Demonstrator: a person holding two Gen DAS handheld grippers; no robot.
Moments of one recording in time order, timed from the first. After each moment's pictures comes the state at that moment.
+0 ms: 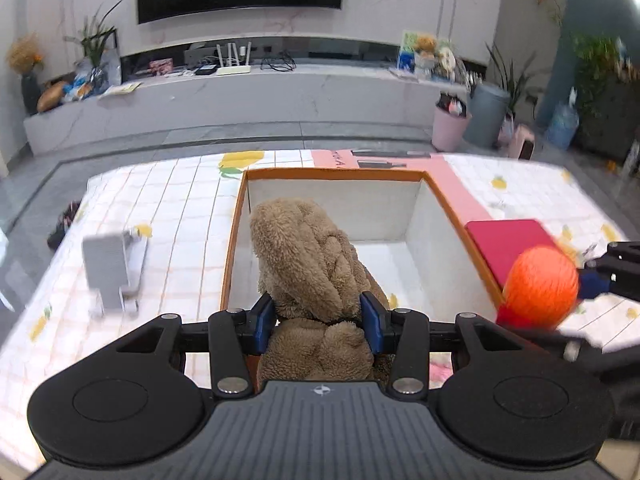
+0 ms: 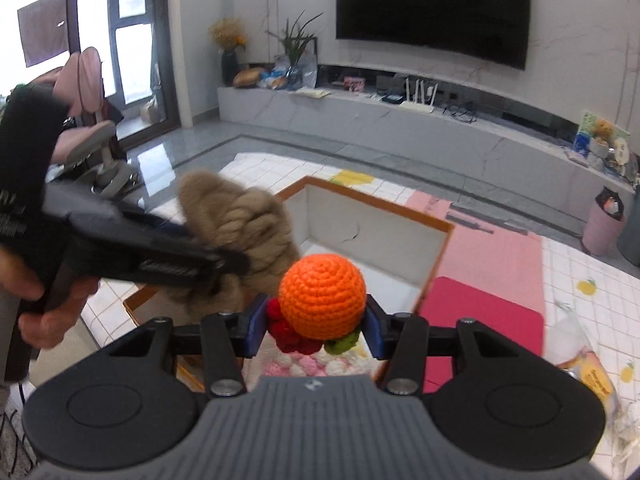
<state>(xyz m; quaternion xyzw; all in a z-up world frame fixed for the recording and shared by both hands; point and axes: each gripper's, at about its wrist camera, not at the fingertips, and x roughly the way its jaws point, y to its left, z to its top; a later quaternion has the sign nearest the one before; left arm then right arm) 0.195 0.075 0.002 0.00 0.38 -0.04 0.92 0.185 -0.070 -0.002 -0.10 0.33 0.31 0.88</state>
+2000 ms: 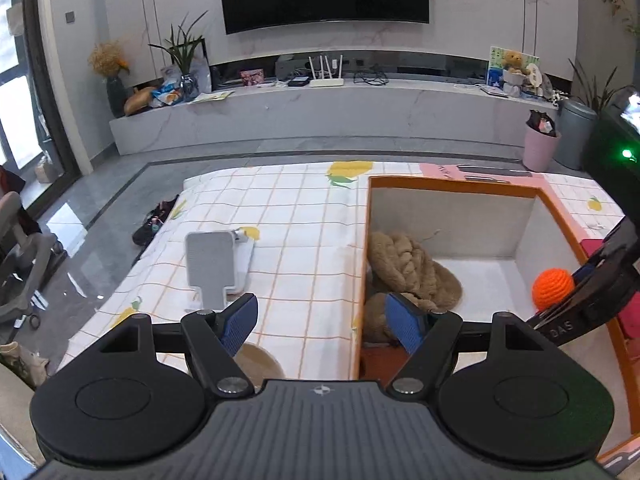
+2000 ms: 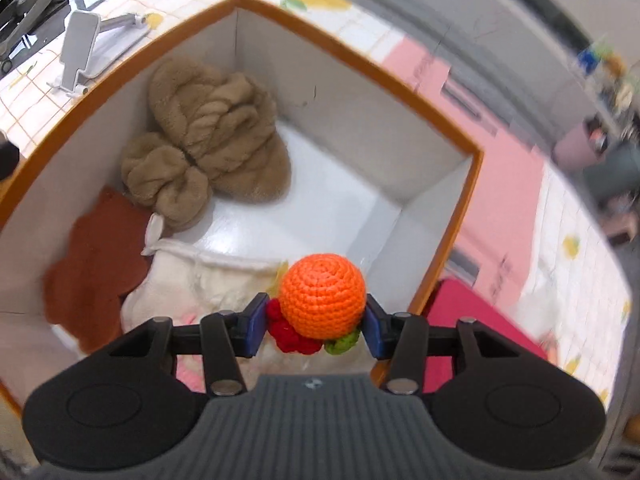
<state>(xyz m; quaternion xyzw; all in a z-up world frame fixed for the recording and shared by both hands) 0.172 0.133 0.001 0.01 0.35 0.10 0.93 0.316 0.018 -0.068 -0.27 0.58 0.19 0.75</state>
